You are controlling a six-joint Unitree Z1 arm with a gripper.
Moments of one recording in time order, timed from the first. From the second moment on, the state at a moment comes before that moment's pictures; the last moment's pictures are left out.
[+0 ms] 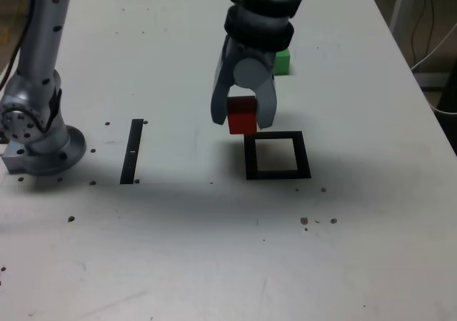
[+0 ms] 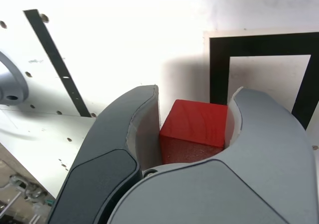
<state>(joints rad) 0.03 2.03 -1.58 1.40 -0.05 0.12</state>
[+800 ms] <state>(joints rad) 0.02 2.16 -1.67 1.39 -0.08 0.10</state>
